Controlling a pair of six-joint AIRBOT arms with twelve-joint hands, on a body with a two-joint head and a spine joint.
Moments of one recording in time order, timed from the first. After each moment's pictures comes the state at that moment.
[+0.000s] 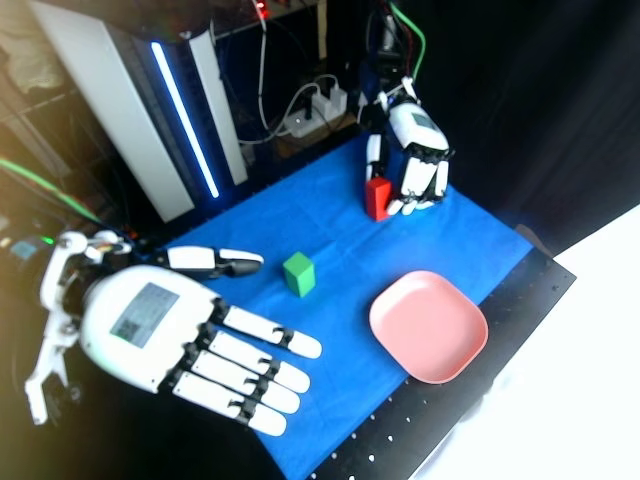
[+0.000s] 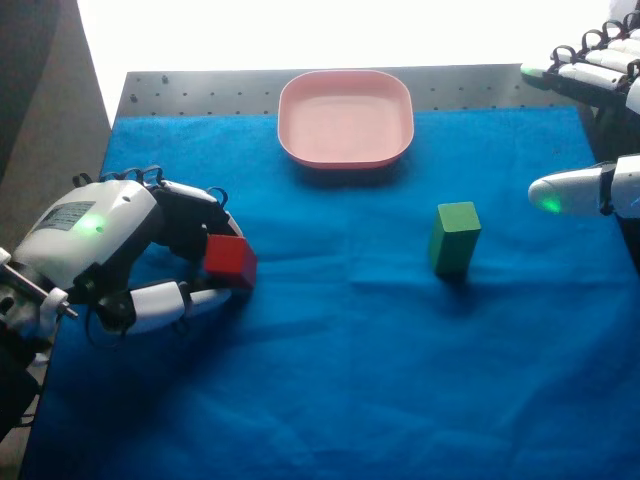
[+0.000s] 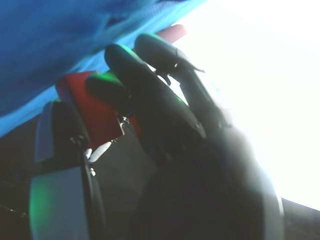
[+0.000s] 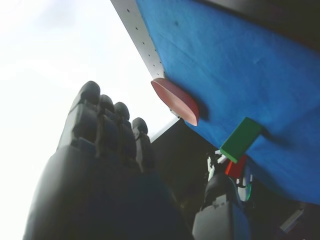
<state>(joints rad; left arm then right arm) 1.06 -1.13 1.09 -0.40 -1.14 1.11 -0.81 -0.90 1.16 0.18 0.61 -1.02</state>
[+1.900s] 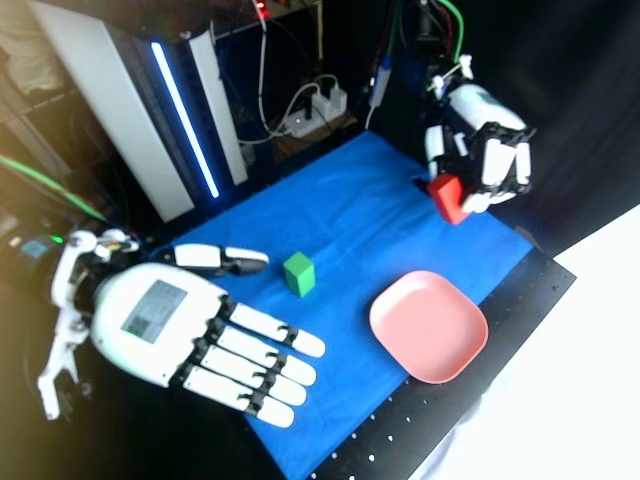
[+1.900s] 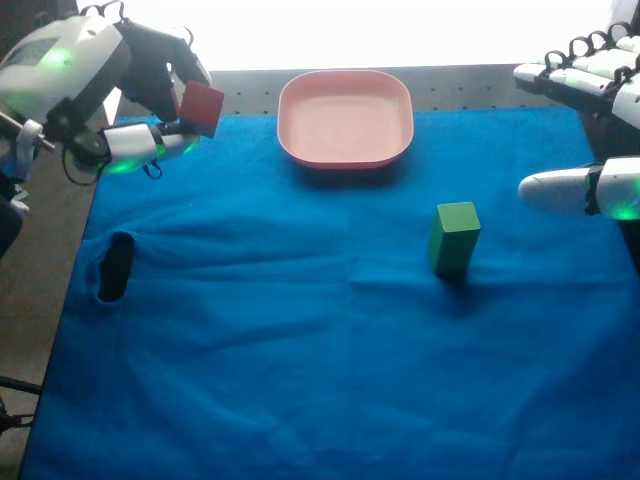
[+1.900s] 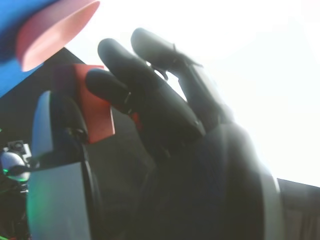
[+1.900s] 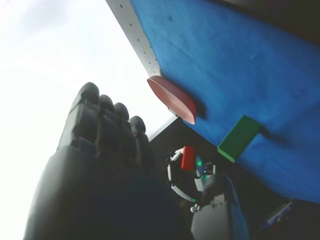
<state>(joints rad) 0.79 -1.10 1.29 -0.34 -0.98 1.11 -0.81 -0.93 1.17 0.18 0.61 -1.02</state>
